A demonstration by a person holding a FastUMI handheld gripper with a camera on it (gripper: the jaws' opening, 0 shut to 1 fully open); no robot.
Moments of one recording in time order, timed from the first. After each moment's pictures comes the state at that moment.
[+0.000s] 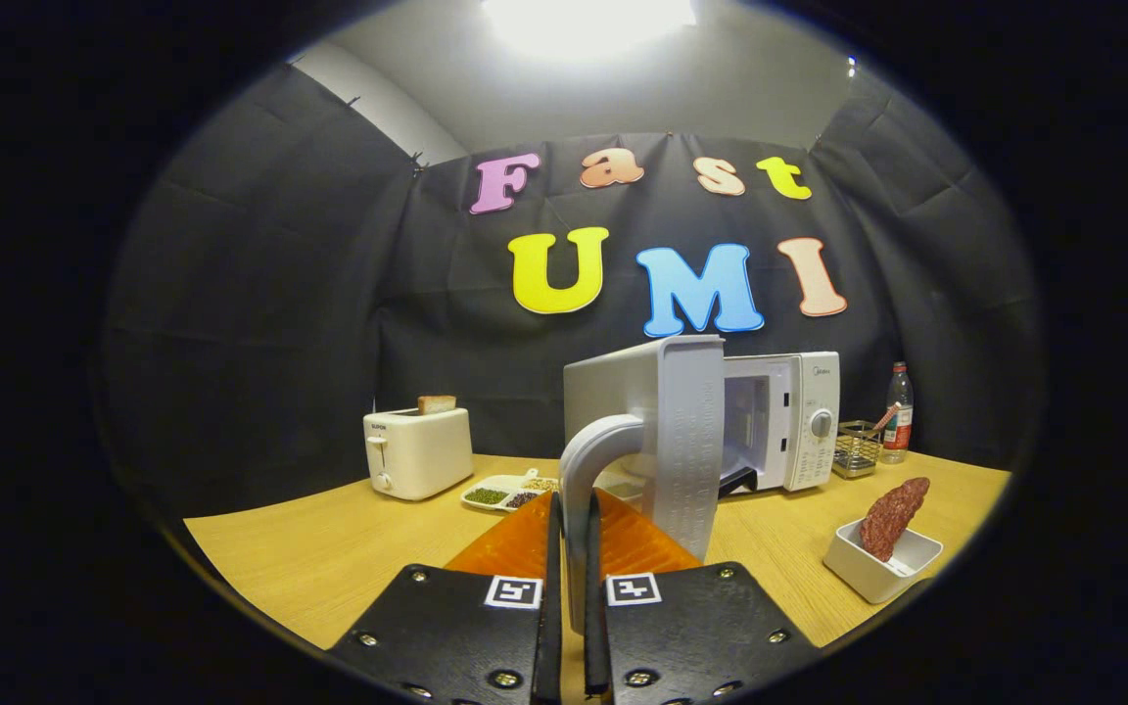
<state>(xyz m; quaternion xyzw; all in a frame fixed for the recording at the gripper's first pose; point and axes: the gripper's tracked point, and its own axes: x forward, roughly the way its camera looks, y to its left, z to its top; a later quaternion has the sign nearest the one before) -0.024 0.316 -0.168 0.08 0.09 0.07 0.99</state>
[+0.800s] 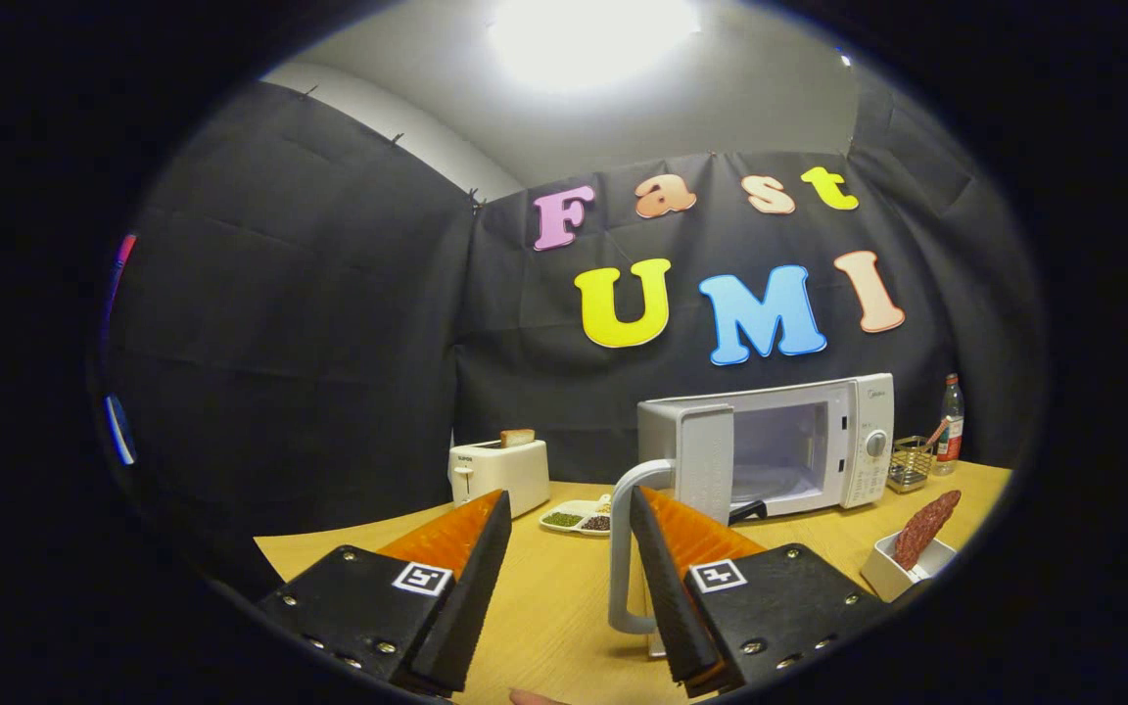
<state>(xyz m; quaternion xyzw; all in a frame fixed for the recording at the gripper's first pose) -0.066 0.335 -0.121 0.10 0.04 0.19 0.98</state>
